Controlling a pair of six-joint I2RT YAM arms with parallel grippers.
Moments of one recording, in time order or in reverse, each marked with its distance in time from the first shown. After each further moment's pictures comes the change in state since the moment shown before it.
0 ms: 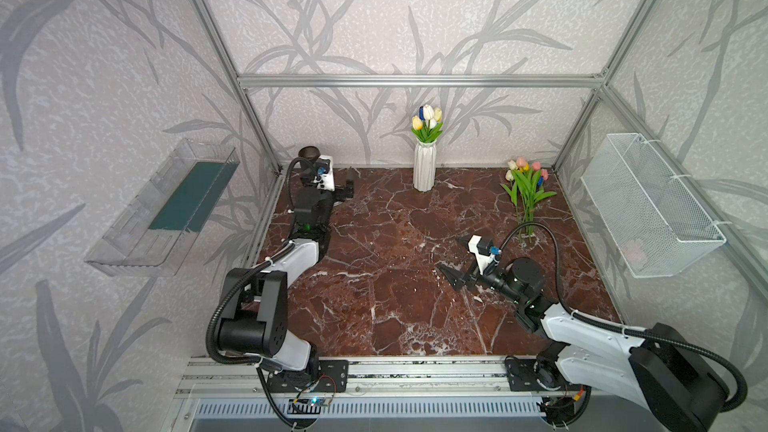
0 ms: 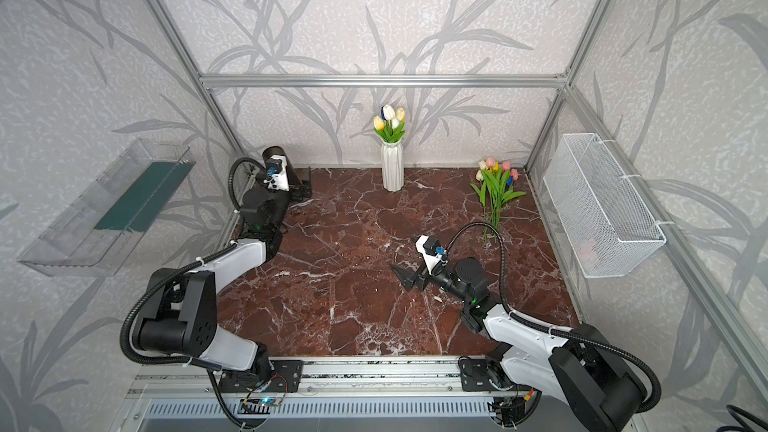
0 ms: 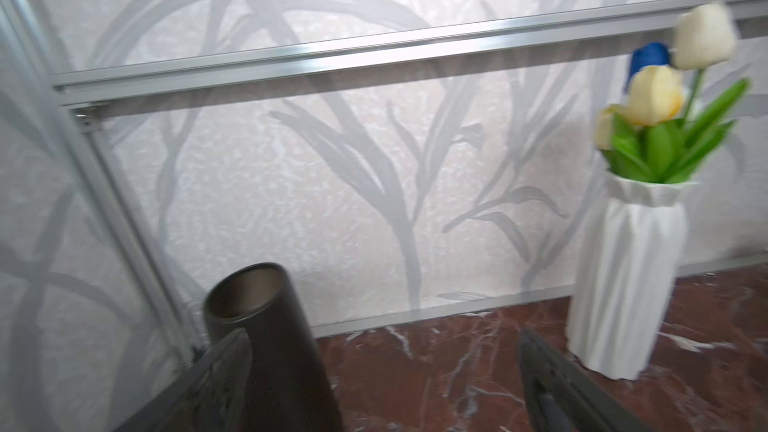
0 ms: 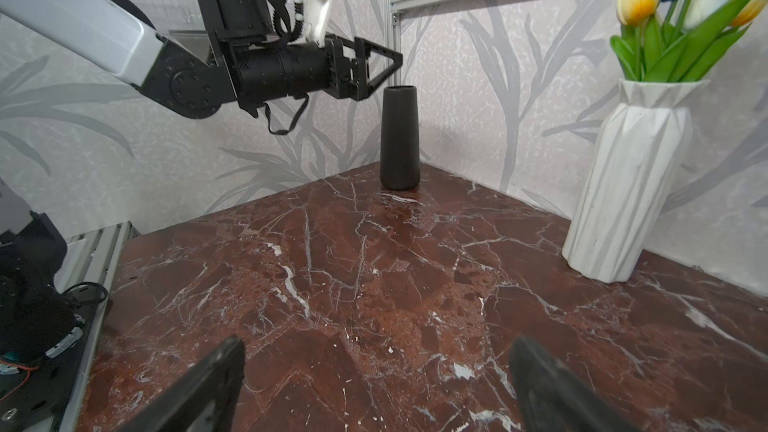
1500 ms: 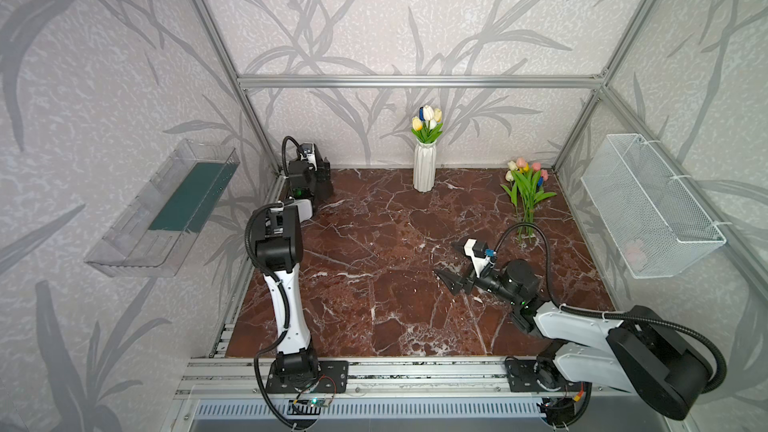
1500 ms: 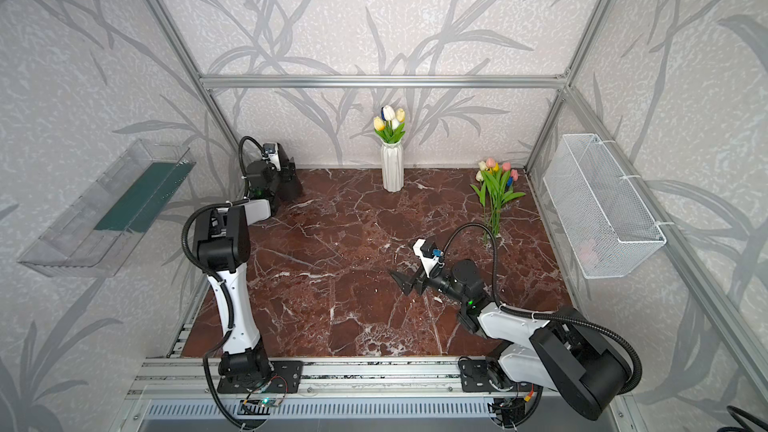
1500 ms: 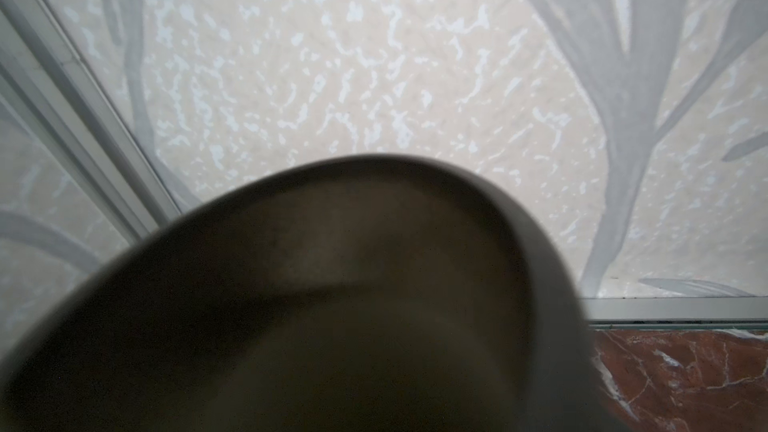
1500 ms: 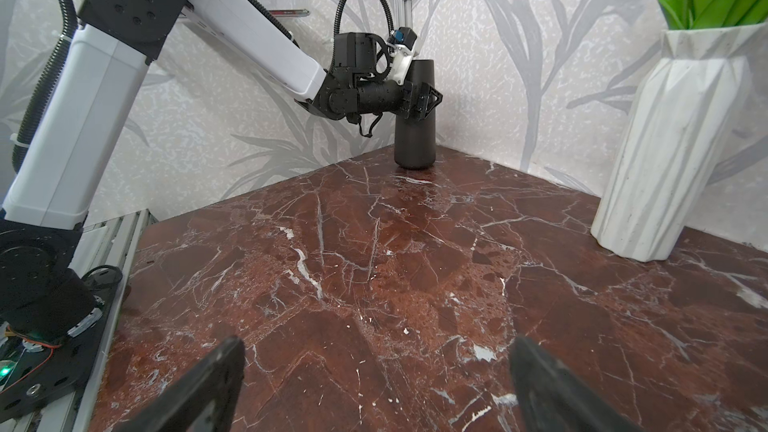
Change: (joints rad) left arm 0.174 0.752 0.709 -0.117 0.035 0.020; right arm 0.000 0.095 -0.011 0.095 -0.066 0.029
